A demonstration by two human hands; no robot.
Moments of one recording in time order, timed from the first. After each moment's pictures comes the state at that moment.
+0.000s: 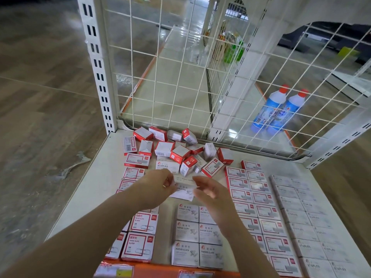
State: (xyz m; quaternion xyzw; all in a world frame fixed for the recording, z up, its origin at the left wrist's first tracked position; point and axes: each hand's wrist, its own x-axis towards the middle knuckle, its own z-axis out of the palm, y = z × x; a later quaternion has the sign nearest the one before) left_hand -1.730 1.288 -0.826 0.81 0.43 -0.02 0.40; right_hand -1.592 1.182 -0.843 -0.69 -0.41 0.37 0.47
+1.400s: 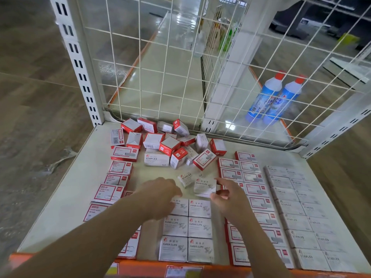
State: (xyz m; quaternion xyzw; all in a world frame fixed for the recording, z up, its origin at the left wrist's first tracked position) left_hand -1.700 1.263 -0.846 0.92 0.29 -0.14 0.23; right_hand -1.528 1.154 -0.884 -0.80 -0.42 0.26 0.33
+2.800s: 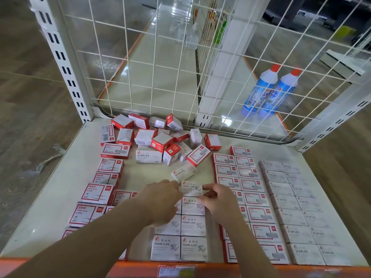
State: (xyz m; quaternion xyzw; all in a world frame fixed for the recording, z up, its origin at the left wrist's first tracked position) left_hand -1.681 1.252 -0.863 0.95 0.23 -0.16 0.14; right_hand -1.537 1.156 -0.891 -0.83 -0.37 0.27 0.30
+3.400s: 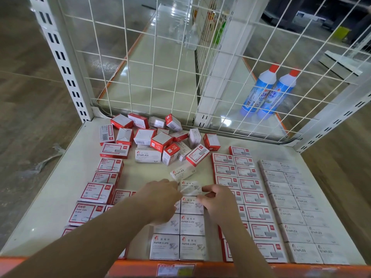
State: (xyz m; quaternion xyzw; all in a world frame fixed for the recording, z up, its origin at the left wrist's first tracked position) left_hand -1.680 1.251 -0.860 0.95 0.22 -0.17 0.12; right_hand -1.542 1.157 -0.890 -0.86 -0.36 0.24 0.28
